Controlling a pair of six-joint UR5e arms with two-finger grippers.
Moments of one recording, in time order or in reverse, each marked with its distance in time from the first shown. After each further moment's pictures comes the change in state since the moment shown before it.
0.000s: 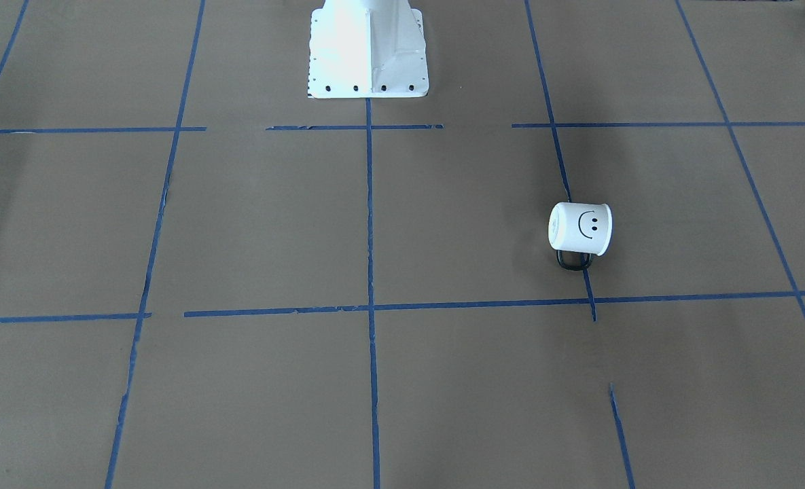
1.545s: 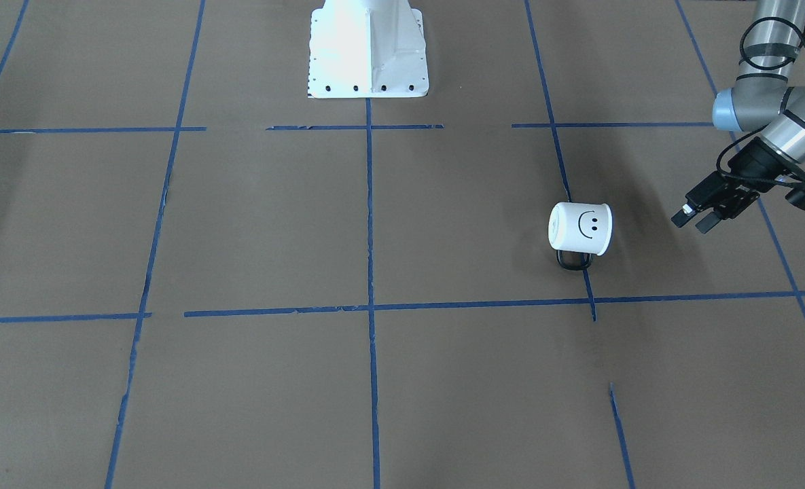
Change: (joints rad) left arm 0.573 -0.078 0.409 -1.527 0.173 -1.408; right arm 0.000 0.000 0.000 0.000 0.000 0.000
